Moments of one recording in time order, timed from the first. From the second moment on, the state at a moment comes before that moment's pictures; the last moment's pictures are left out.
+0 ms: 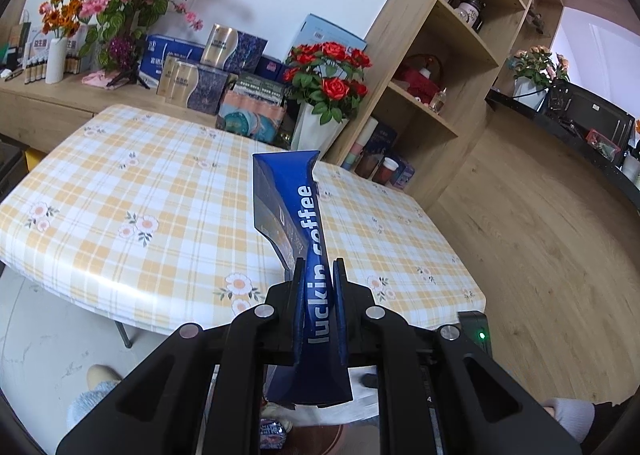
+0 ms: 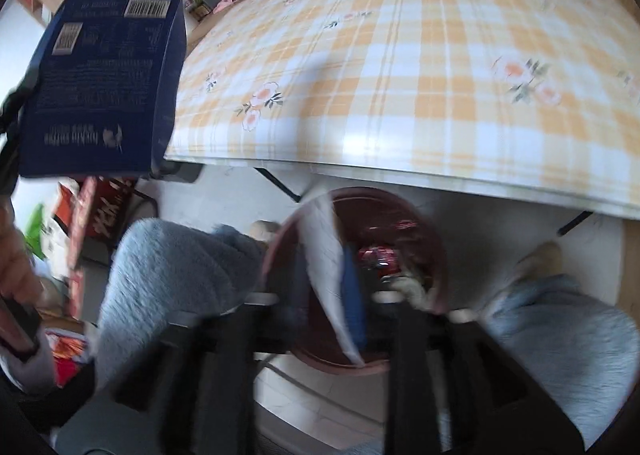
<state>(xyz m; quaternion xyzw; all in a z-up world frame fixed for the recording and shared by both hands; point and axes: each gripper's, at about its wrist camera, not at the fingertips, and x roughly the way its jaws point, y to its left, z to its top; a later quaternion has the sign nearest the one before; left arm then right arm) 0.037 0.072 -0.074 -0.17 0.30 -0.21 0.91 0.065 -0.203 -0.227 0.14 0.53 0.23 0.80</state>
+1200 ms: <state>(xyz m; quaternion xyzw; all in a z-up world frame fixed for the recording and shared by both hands) 0.040 0.033 -0.147 -0.11 0.39 -0.18 0.90 0.057 -0.283 -0.163 0.14 0.35 0.08 0.92</state>
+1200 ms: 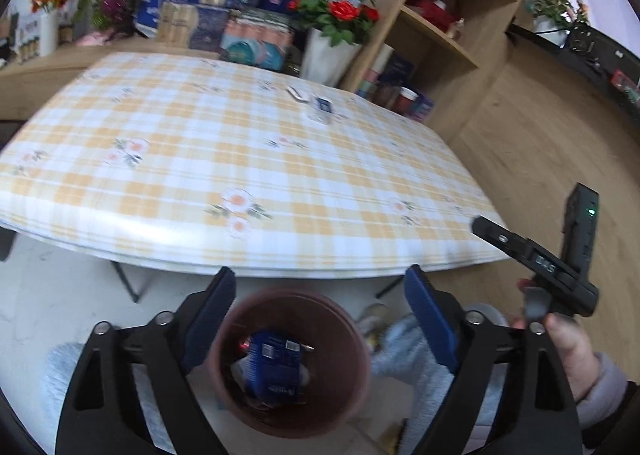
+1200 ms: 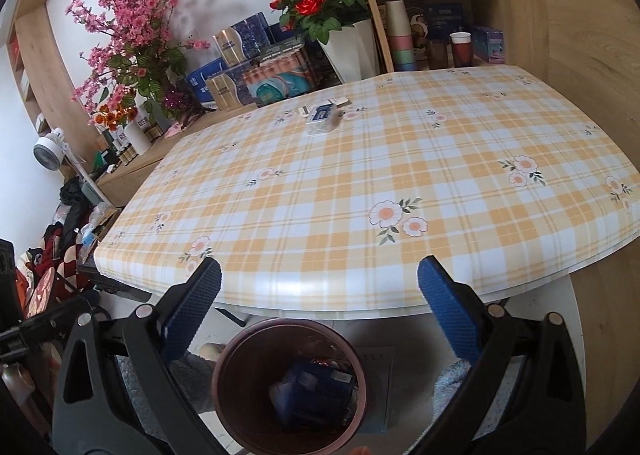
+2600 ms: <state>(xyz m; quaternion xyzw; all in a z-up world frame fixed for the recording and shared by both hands) 0.236 0.067 -0.121 0.00 0.27 -0.08 0.96 0.292 -0.270 -0.154 0.02 0.40 0.09 0.91</state>
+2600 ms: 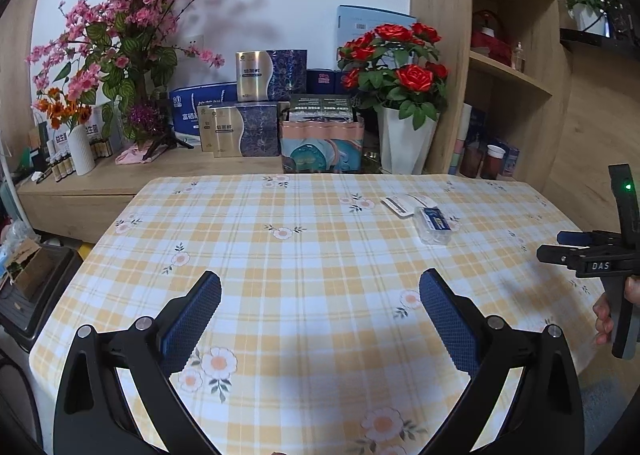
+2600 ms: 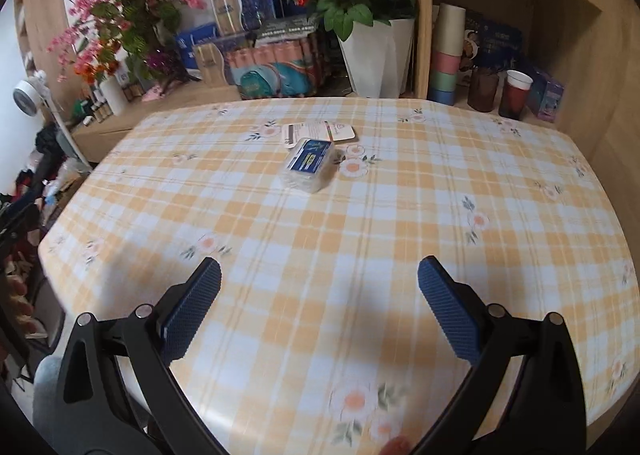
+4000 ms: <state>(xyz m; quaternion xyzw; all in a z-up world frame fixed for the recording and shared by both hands) 0.465 -0.107 -0.174 0.15 0.33 -0.32 0.87 0.459 -0.327 -0.195 0.06 0.40 0.08 0.91</state>
